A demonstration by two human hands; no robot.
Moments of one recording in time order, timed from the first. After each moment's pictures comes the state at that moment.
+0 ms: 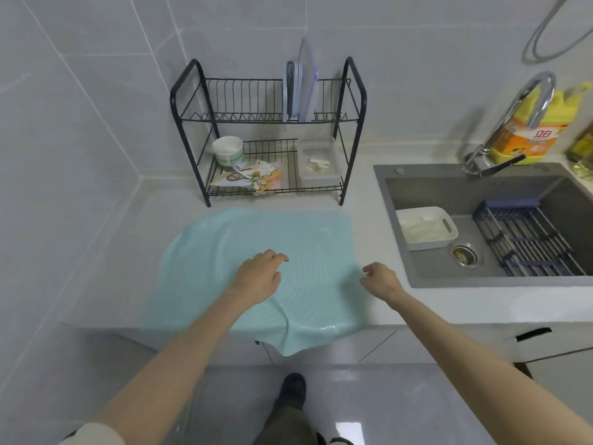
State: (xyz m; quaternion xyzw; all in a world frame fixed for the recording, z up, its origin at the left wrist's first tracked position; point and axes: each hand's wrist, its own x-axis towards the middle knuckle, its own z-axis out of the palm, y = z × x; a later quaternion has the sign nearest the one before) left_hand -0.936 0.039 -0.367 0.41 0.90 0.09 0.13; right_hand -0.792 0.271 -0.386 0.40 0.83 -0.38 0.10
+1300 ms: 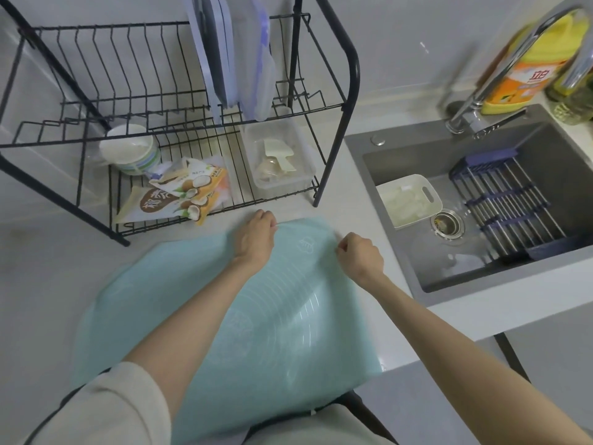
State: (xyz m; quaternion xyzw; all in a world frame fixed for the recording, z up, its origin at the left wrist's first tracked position) left_hand -1.095 0.211 -0.446 0.38 0.89 0.19 0.14; right_hand -0.924 0.330 -0.416 0.50 0.83 -0.24 0.10
